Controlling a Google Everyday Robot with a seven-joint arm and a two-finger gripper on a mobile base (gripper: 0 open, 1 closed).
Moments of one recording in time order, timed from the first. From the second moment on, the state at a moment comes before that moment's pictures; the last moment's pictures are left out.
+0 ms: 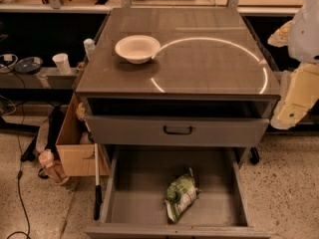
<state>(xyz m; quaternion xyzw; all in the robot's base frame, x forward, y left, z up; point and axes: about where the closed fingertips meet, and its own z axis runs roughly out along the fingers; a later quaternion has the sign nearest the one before) 0.438 -0.217 0.976 -0.60 0.78 -0.03 0.16</state>
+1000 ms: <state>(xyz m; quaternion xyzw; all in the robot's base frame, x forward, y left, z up) 0.445 -0.212 0.935 -0.62 0.76 0.00 0.20</state>
